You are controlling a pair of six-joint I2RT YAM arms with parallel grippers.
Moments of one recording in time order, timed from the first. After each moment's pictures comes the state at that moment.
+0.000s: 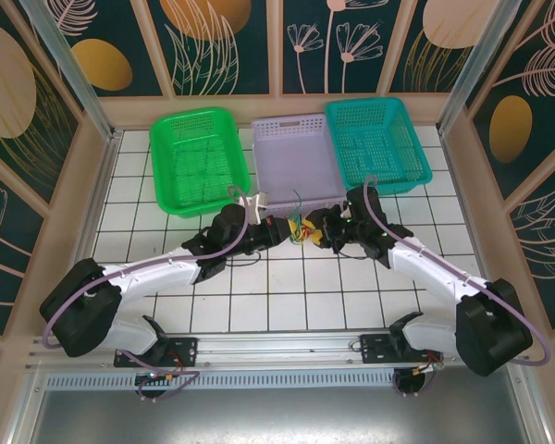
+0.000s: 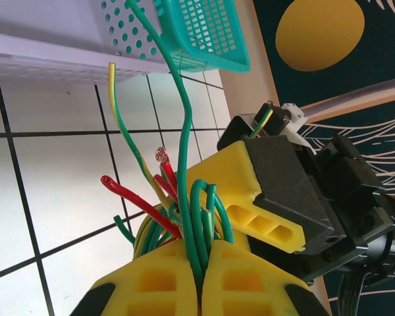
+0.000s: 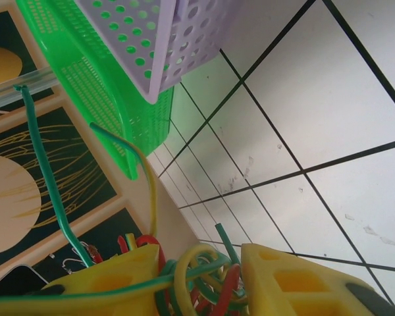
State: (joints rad) left arm -0.82 1.40 0.70 0.37 0.26 -1.06; right arm 0.51 1.22 0.69 -0.11 -0.50 1.54
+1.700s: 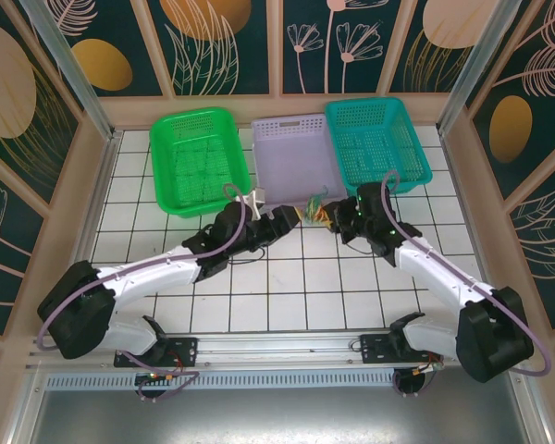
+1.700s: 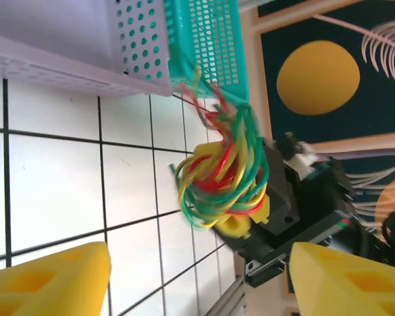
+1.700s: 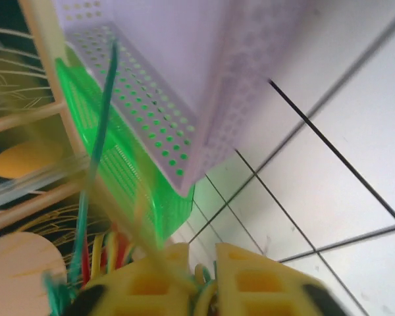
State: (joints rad) left arm -0.85 1.37 0.79 0.24 0.13 -1.25; right arm 0.45 1.18 0.74 -0.16 -0.26 1.48
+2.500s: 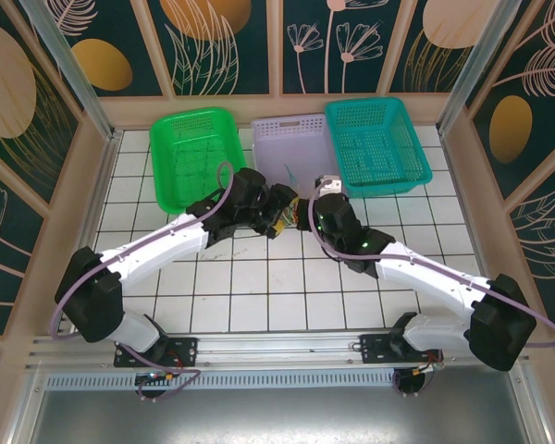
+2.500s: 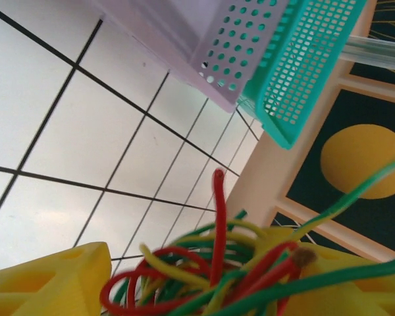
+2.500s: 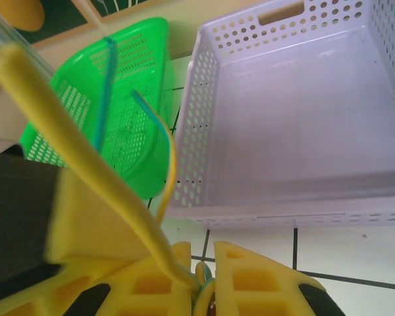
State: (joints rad) left arm -0.77 1.52 1.12 -0.25 0.22 -1.64; right arm 0.85 1.21 0.80 -0.03 0.32 0.57
